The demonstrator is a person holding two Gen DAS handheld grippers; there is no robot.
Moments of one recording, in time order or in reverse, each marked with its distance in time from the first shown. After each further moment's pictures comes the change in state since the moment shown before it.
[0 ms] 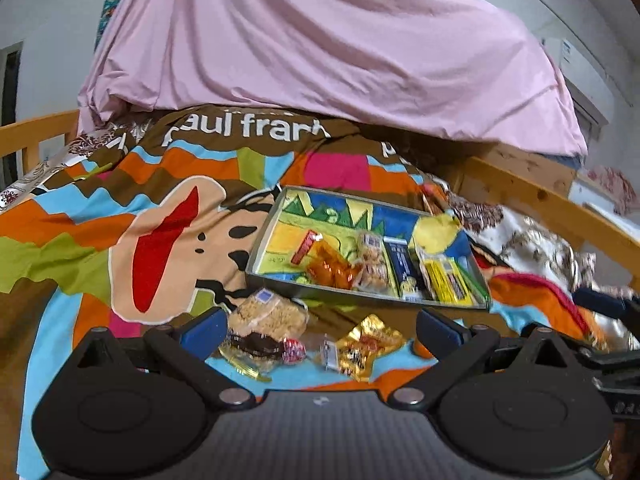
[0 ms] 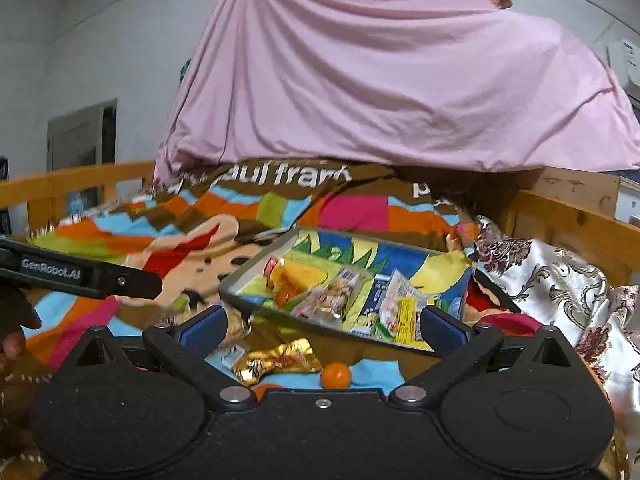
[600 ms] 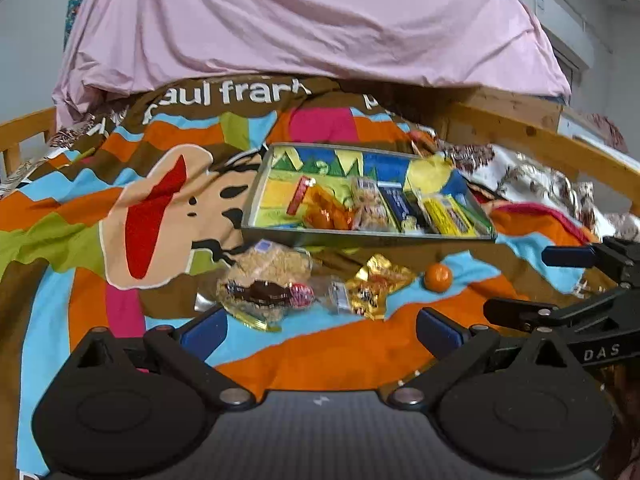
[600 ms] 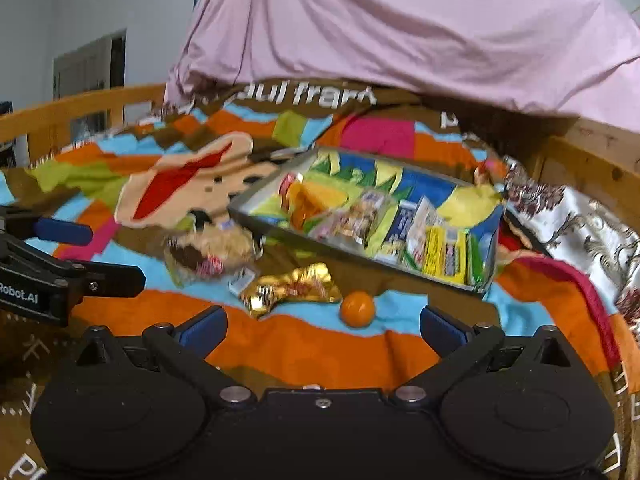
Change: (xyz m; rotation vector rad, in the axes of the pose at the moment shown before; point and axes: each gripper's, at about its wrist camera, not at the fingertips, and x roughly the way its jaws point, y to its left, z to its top) left arm 0.010 0.006 -0.035 0.118 0.092 -0.021; right arm 0.042 0.016 -0.024 -0.051 0.233 0.035
